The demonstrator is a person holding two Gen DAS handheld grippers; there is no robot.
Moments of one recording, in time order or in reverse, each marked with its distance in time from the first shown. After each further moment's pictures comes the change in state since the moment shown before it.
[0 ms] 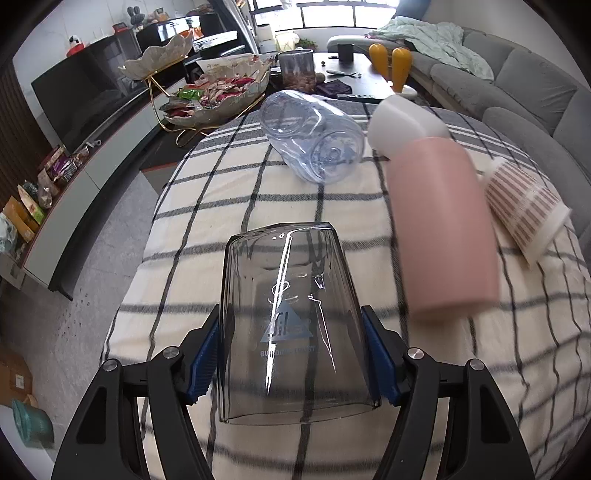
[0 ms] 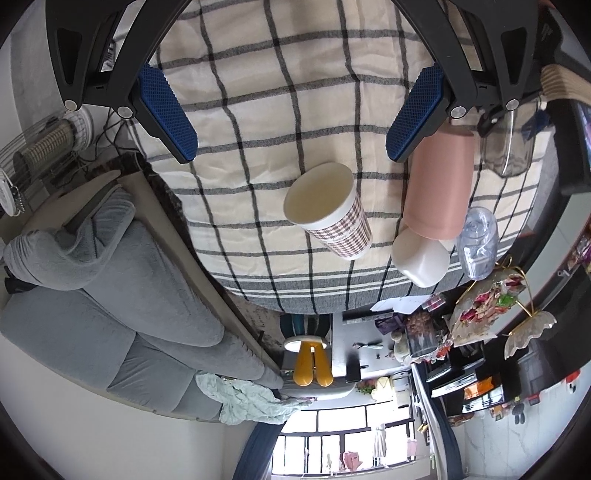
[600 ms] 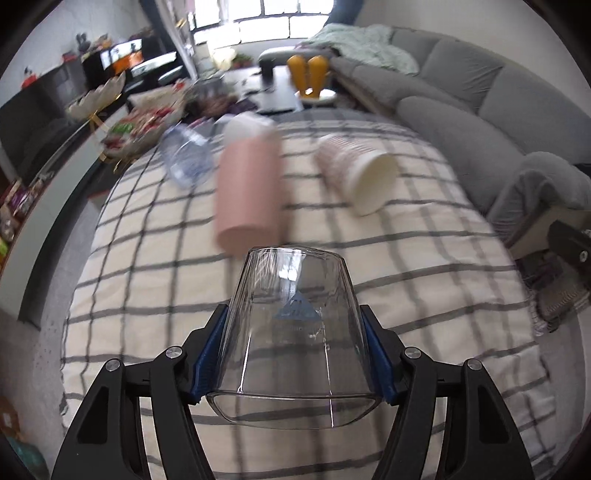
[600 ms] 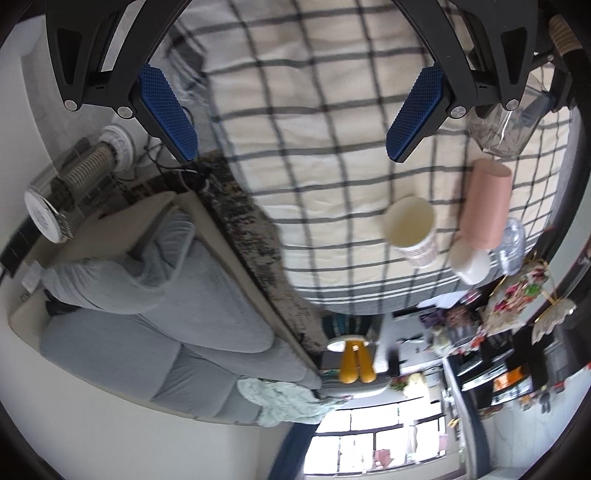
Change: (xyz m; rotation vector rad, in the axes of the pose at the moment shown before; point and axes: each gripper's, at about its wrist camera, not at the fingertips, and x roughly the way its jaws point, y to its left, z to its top) left arm -0.098 -0.101 -0.055 0.134 -0.063 -0.211; right arm -0.059 -0.102 -0.032 0.070 0.013 -0.115
